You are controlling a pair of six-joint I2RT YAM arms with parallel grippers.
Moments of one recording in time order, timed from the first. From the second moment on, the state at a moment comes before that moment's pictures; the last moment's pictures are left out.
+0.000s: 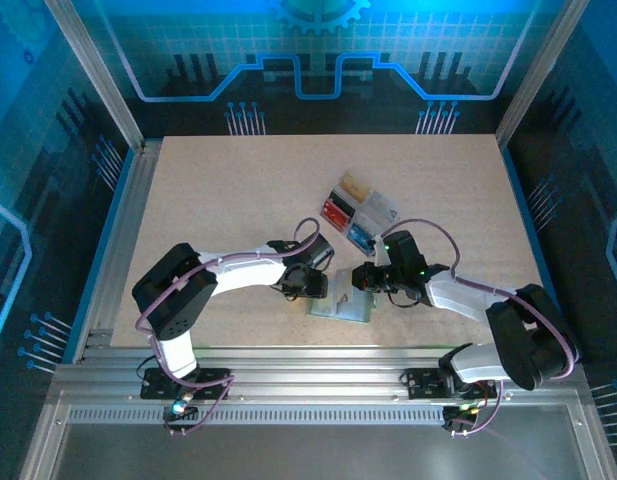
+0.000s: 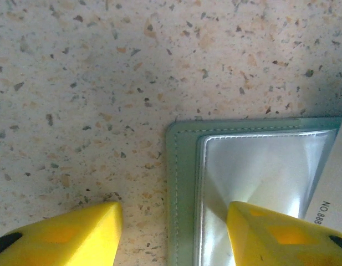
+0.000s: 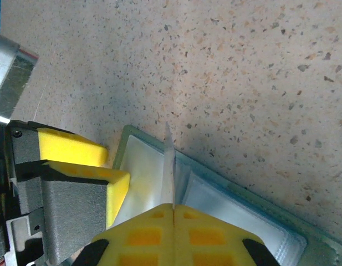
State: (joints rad) left arm -0.82 1.80 1.06 -0.55 0.03 -0.79; right arm 0.47 1.37 0.52 -0.02 -0.45 0.62
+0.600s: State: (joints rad) left arm -0.82 1.74 0.96 -0.44 0.01 -0.85; right arm 0.48 1.43 0.52 0.00 -0.41 0.72
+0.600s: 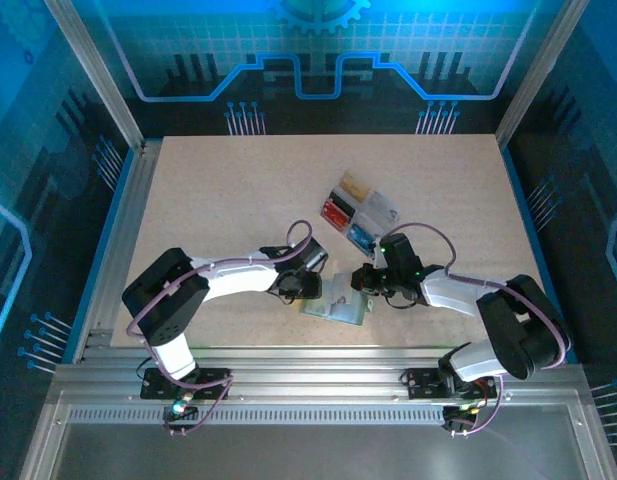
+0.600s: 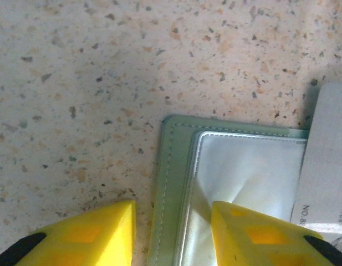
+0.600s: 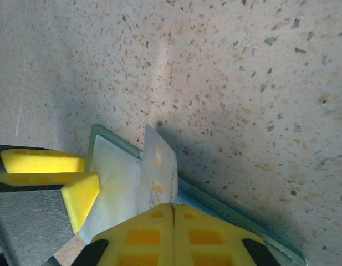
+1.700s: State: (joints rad) left arm -0.84 1.72 0.89 -0.35 -0.05 -1.01; right arm 0.68 1.34 0.48 -0.06 -0.15 0.97
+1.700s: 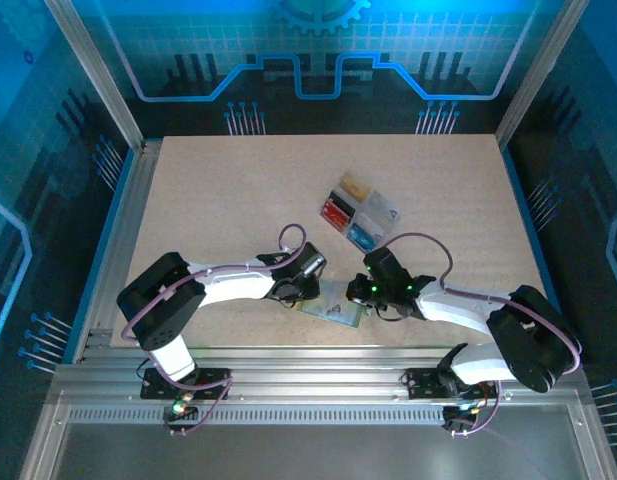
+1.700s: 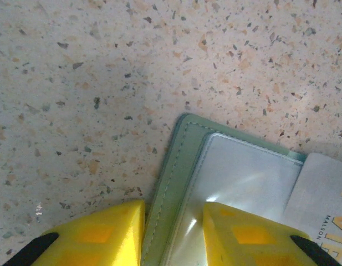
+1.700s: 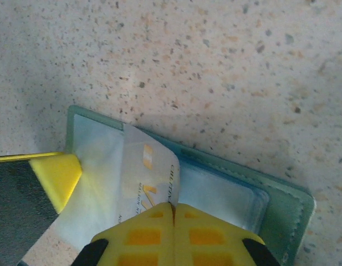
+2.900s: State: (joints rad) left arm -0.85 1.71 0.86 -0.32 -0.06 -1.01; right arm 0.79 1.40 0.52 -0.06 -0.05 1.08
